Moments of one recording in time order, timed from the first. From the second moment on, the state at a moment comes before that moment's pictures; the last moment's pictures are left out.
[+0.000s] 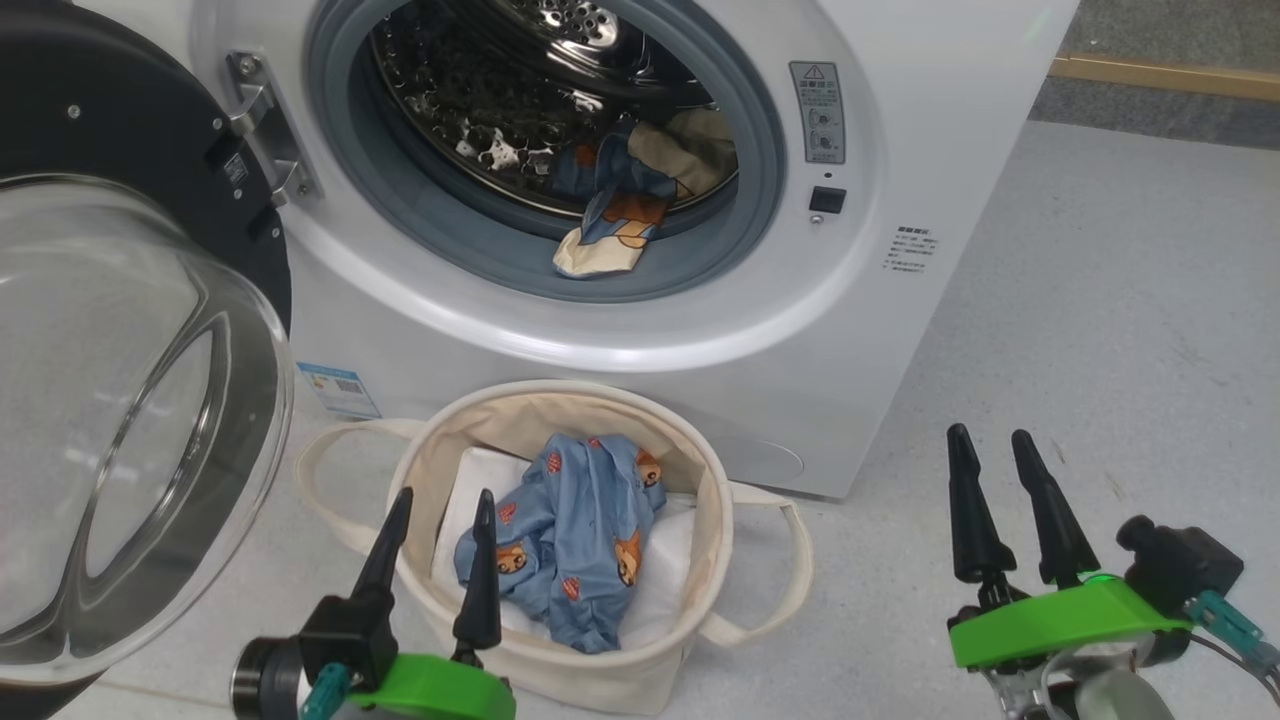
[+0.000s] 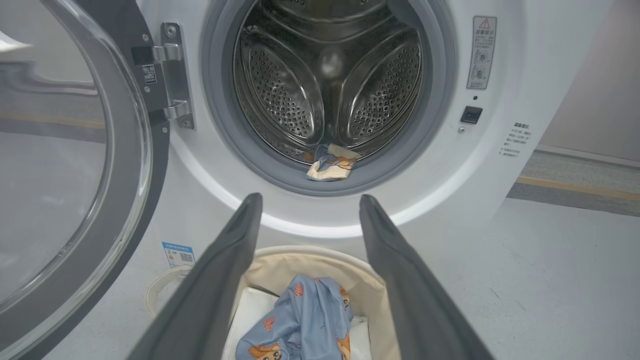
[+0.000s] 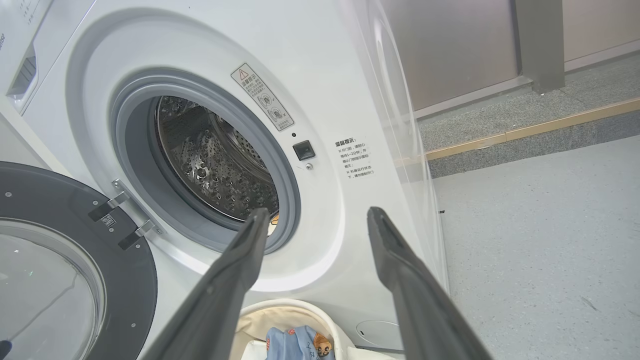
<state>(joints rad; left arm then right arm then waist) -0.12 0.05 -0.25 0.24 -0.19 0.15 -0.26 -0.09 -0.05 0.08 0.17 0.46 0.12 -0.25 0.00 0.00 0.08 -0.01</state>
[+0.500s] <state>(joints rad) -0.12 0.05 -0.25 0.23 -0.18 0.15 -0.26 -0.09 -0.05 0.07 0.18 0.37 0.12 -0.25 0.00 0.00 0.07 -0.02</state>
